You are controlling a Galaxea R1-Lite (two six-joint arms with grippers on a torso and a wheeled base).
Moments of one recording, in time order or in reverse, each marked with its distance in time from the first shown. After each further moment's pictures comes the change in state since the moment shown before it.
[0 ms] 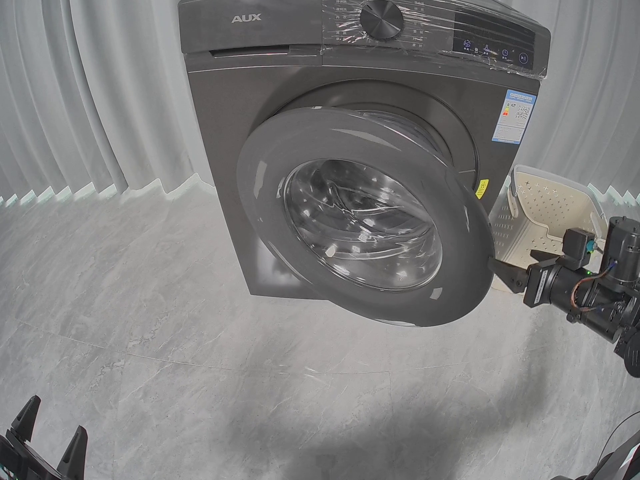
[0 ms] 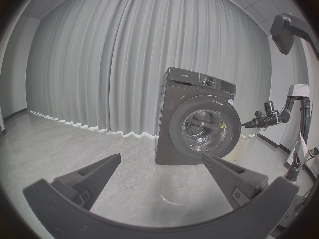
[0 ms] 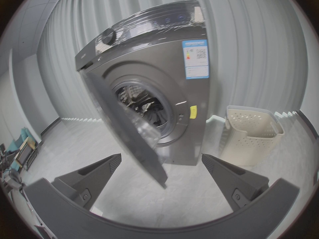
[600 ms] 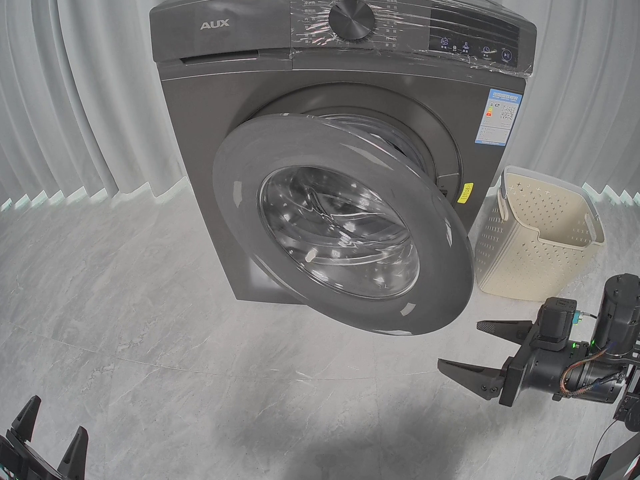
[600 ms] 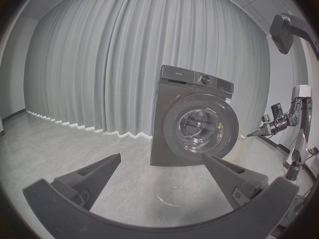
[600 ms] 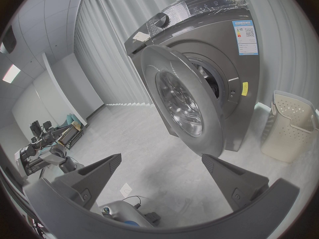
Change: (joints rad) left arm 0.000 0.000 0.000 0.000 -0.003 0.003; right arm 0.340 -0.091 0.191 -0.019 0.128 0.053
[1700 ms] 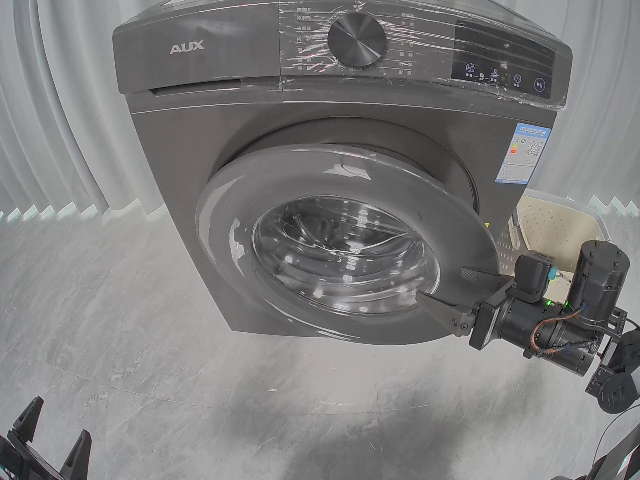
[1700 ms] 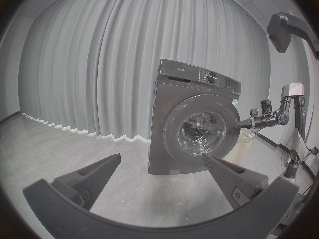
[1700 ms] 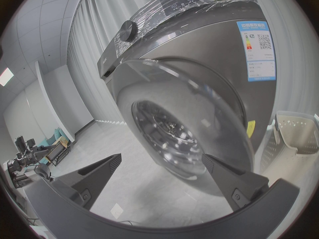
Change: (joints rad) left arm -0.001 0.001 0.000 0.003 -0.023 0.010; right arm -0.024 0.187 -0.142 -0.205 -0.081 0.020
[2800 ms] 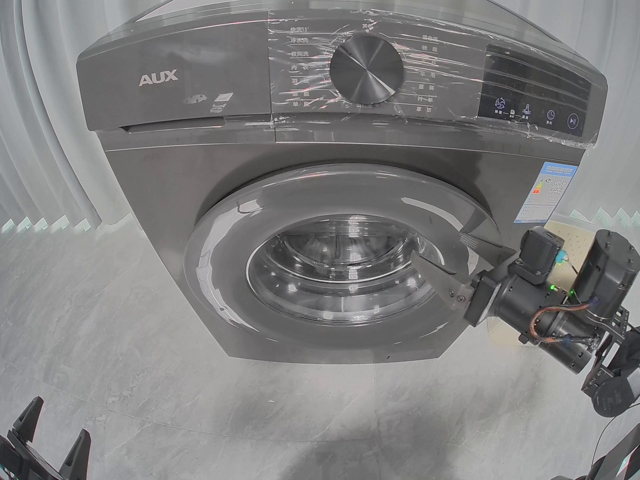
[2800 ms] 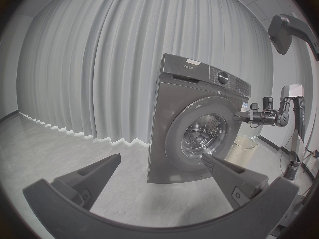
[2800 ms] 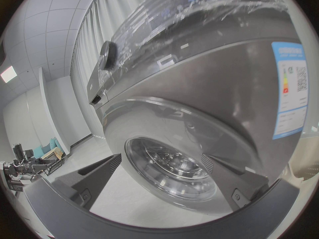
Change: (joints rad) left arm 0.000 0.000 0.000 -0.002 -0.001 -0.011; right arm 0.041 0.021 -0.029 -0.185 -0.089 -0.016
